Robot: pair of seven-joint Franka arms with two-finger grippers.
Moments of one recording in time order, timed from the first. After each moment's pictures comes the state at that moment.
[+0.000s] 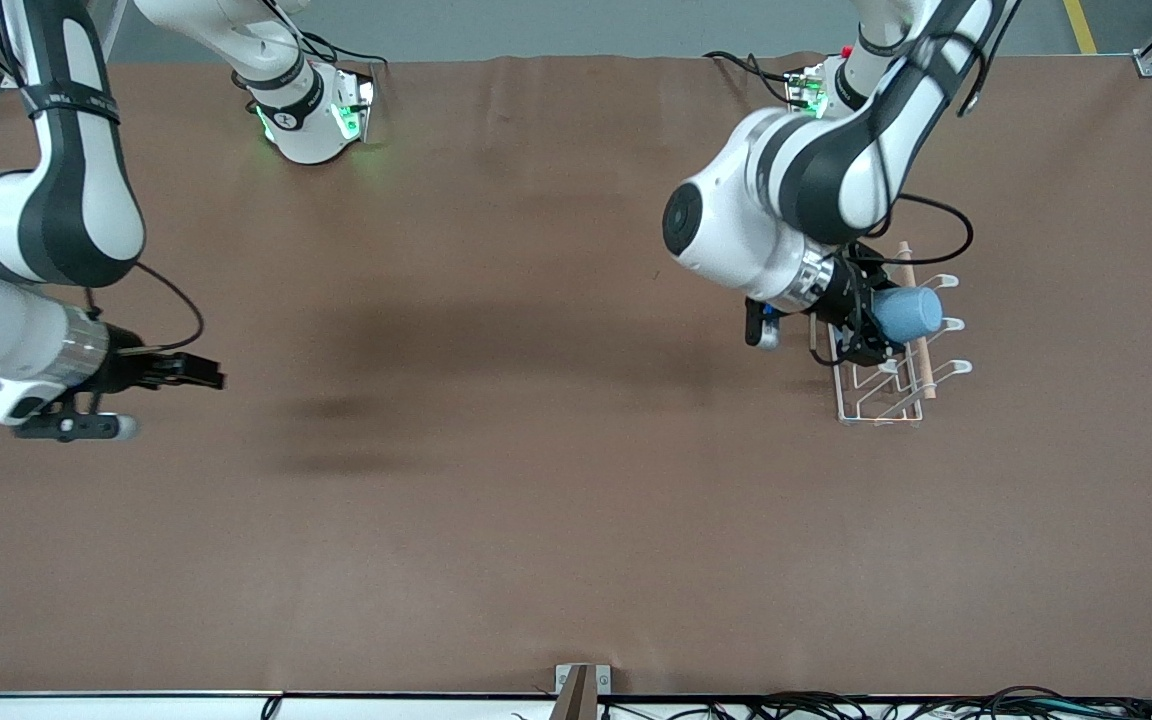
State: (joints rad) left arm -0.23 0.40 -0.45 -1.72 1.01 1.35 0.87; right arm 0.15 0.25 -0.20 -1.67 0.07 1.85 -0.05
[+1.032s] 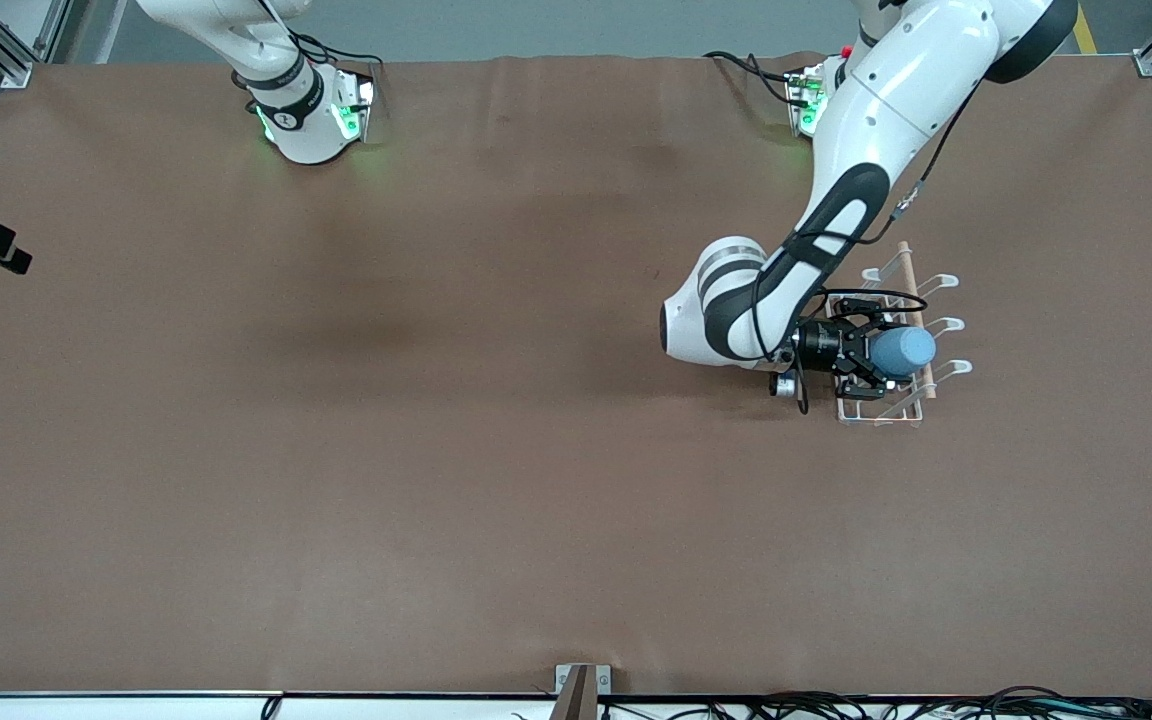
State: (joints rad) left arm -0.24 0.75 -0.45 -1.75 1.27 1.14 0.58; right arm 0.05 0.06 -0.18 -1.41 0.02 1.44 0.01
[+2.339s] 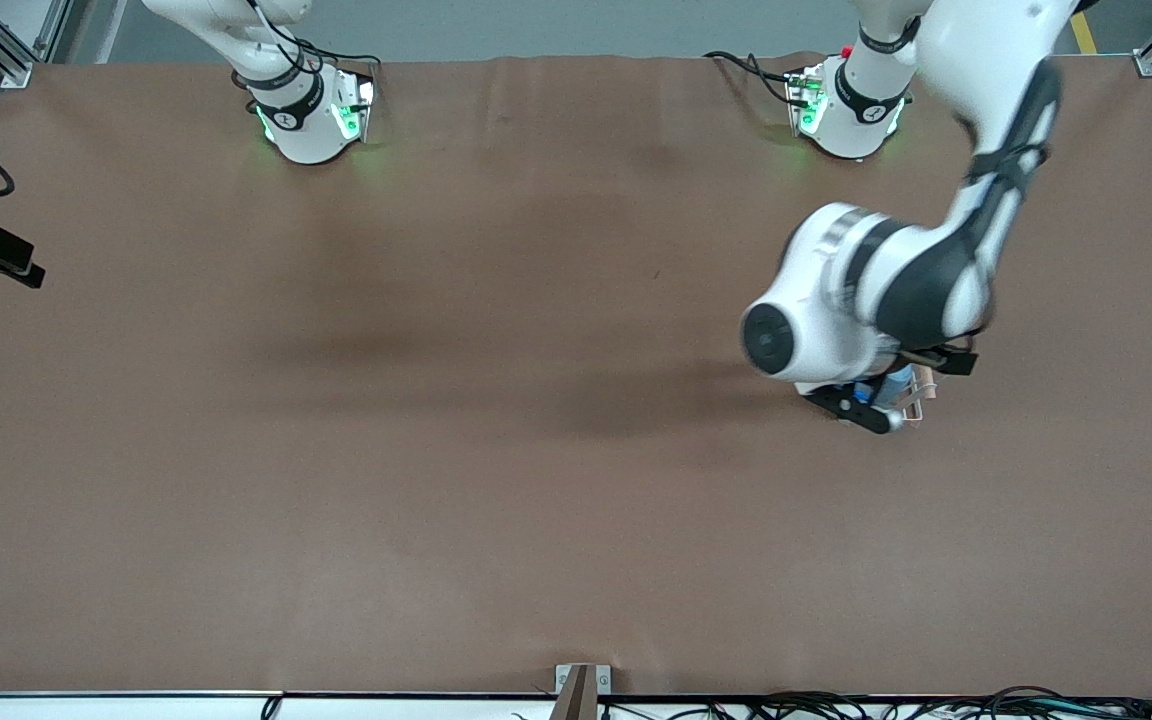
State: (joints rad) left arm -0.13 0.46 -0.35 -1.52 0.70 1.36 -0.12; right arm -0.08 0.07 0.00 -1.43 -0.03 1.48 -0.02
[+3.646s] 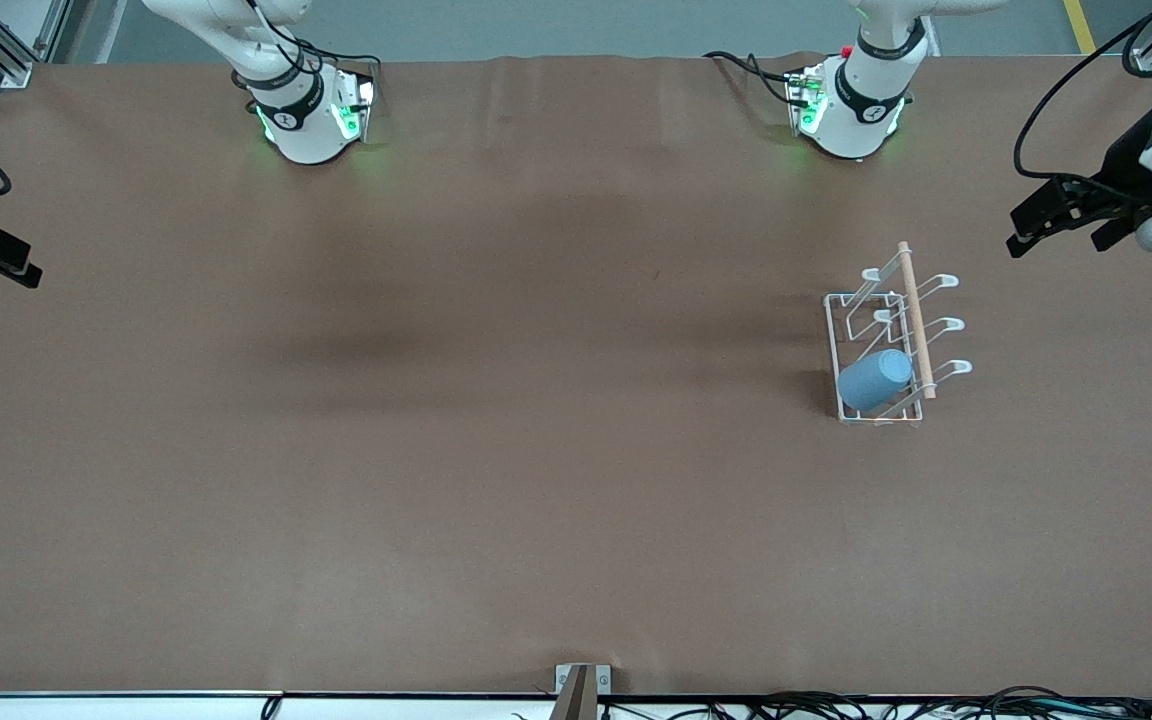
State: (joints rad) left arm -0.02 -0.16 -0.03 -1.76 -0.03 1.69 -0.13; right arm -0.09 0.07 0.00 -1.43 -0.03 1.48 -0.02
